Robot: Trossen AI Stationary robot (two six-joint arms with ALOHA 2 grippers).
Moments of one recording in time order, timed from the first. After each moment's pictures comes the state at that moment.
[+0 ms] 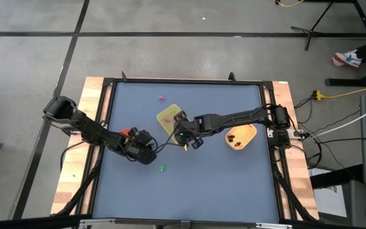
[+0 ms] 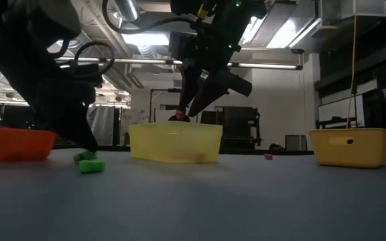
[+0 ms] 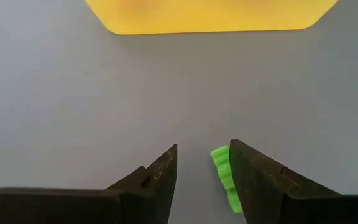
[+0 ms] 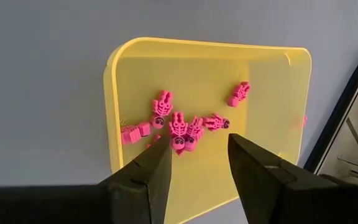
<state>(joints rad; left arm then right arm) -0.36 1.45 0.51 -0.22 -0.62 -0.94 0.05 1.99 1.57 -0.65 0.30 -0.76</state>
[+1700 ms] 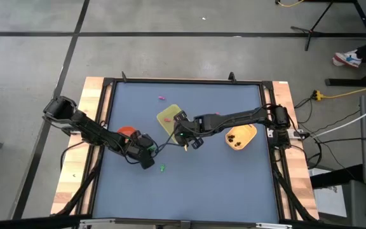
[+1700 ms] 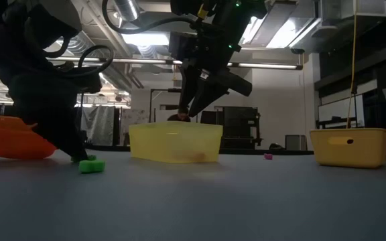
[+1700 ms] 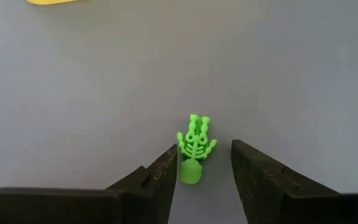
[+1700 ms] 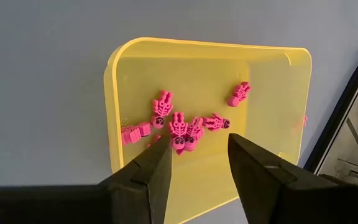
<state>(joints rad) -0.36 1.45 0.51 -0.17 -0.45 -0.80 0.05 1.99 1.57 -0.65 0.30 -0.76</state>
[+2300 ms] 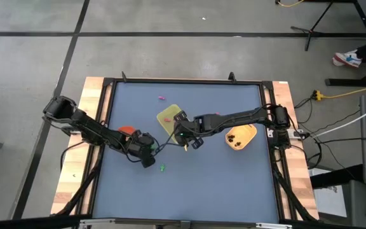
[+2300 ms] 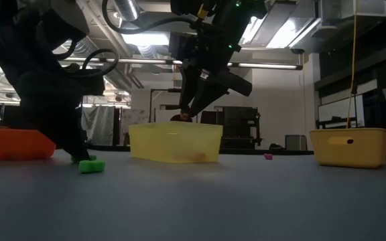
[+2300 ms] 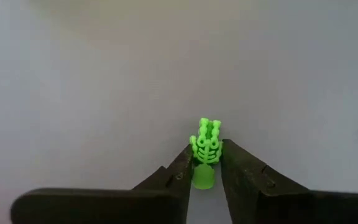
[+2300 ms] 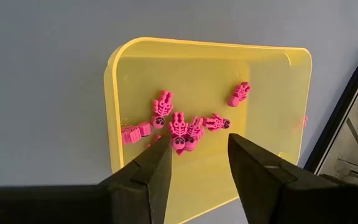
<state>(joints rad) -0.32 1.45 0.51 -0.17 -0.39 -0.80 0.05 1.99 1.57 -0.65 0.30 -0.76</state>
